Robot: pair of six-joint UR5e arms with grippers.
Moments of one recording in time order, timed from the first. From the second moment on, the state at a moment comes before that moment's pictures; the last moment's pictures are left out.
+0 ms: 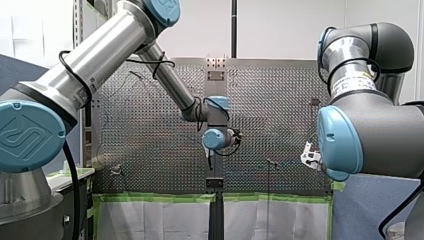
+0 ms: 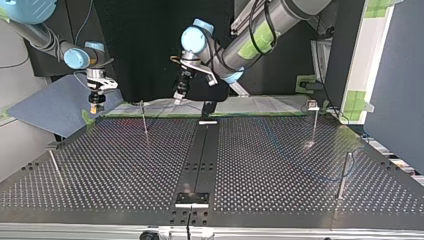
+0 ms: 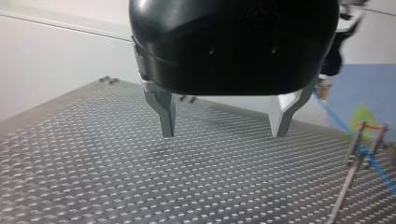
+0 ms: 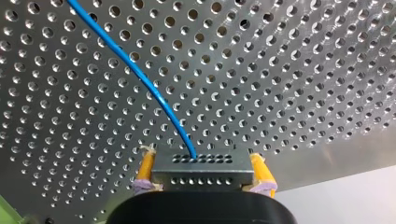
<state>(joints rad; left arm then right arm) -0.74 -2.25 -1.65 -2.40 -1.88 -1.86 1.55 -0.65 1.66 -1.03 1.30 1.86</state>
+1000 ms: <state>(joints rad) -0.68 -1.98 -1.91 -2.32 -1.90 -1.87 1.57 -0.65 1.66 -1.03 1.30 1.86</state>
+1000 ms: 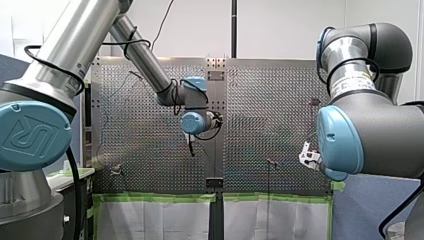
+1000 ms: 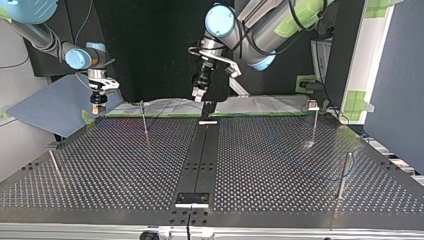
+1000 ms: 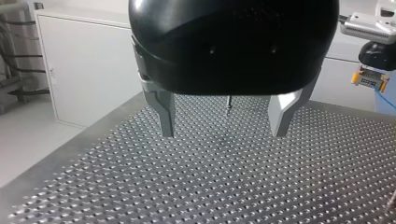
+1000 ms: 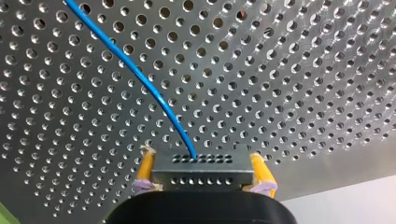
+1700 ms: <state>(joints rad) -0.63 -1.80 -2.10 -2.26 -1.89 -1.86 1.57 -0.65 1.66 -1.03 1.30 1.86</state>
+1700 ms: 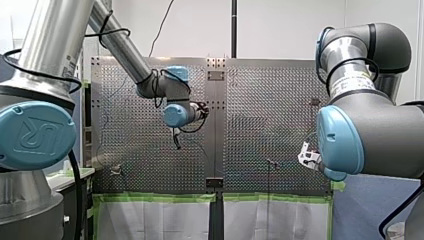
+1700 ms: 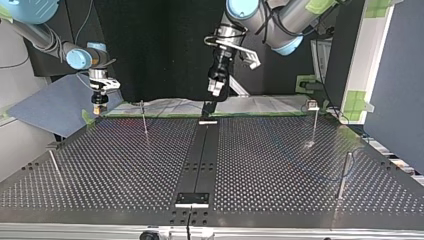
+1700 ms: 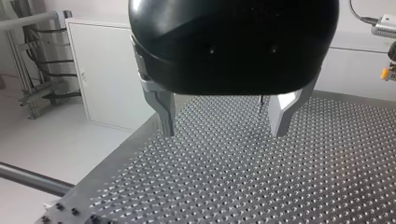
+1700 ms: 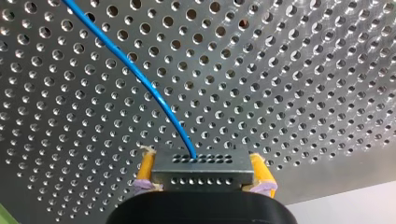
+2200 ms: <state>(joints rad) -0.60 -1.75 -2.24 -2.26 -1.86 -1.83 1.57 -0.65 1.66 -1.03 1.30 1.86</state>
